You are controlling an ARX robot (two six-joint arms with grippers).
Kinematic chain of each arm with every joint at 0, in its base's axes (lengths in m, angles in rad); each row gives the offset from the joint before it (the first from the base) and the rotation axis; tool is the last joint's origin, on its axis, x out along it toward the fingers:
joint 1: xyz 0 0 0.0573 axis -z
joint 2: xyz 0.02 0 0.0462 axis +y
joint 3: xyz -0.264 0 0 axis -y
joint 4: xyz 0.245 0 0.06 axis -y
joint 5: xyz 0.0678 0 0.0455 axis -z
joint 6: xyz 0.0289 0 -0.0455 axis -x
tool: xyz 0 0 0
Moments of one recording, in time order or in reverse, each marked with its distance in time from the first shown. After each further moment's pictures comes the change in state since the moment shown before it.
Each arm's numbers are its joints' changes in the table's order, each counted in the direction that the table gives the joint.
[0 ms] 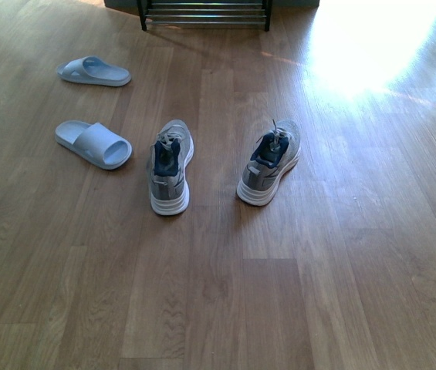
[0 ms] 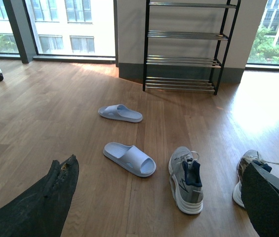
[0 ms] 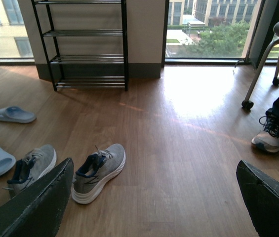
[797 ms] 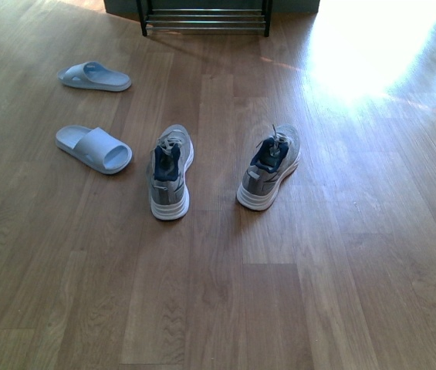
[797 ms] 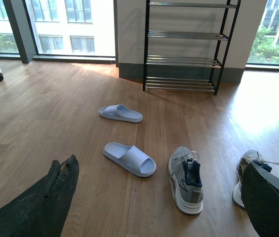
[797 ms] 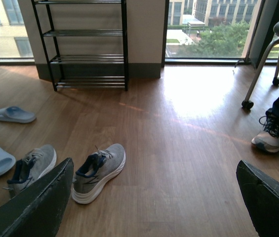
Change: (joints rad) left arm 0.000 0.000 0.000 0.000 0.000 0.000; right arm 0.000 0.000 0.000 0.000 0.000 0.000
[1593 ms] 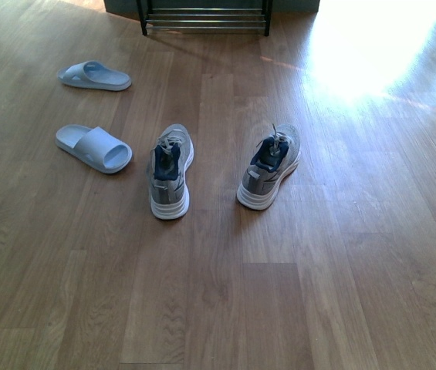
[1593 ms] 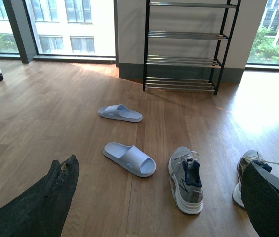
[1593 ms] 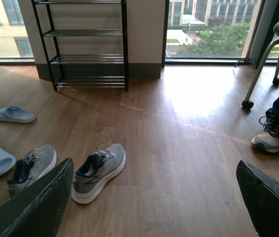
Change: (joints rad) left arm 0.000 0.000 0.000 0.000 0.000 0.000; right arm 0.000 0.000 0.000 0.000 0.000 0.000
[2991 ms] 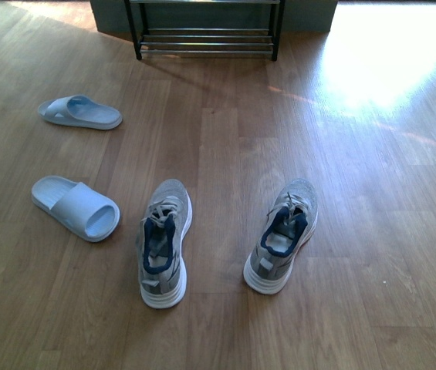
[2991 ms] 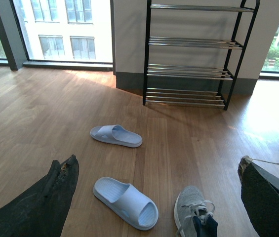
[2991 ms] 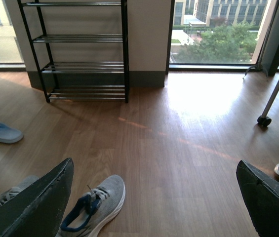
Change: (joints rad) left arm 0.000 0.000 0.000 0.000 -0.001 0.000; right arm 0.000 0.000 0.000 0.000 0.000 0.000
